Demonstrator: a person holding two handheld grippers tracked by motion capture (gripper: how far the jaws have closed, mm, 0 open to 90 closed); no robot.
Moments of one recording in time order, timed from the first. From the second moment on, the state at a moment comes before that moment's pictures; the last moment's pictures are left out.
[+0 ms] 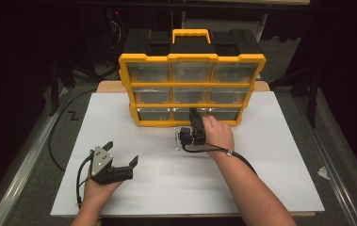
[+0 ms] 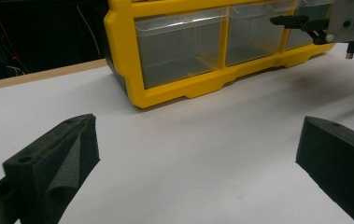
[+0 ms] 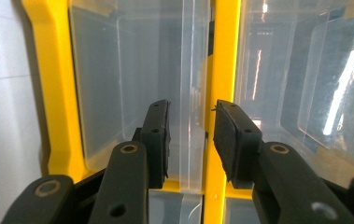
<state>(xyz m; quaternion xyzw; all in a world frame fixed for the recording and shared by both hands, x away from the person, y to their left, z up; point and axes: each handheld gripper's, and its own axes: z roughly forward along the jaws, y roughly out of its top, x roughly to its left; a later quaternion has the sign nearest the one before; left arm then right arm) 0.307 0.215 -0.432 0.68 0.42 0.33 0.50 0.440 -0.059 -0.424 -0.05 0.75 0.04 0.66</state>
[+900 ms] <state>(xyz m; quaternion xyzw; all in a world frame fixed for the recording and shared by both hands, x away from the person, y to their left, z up) 0.307 0.216 -0.431 0.68 0.42 0.33 0.50 0.441 -0.051 -0.430 -0.03 0.72 0.05 0.69</state>
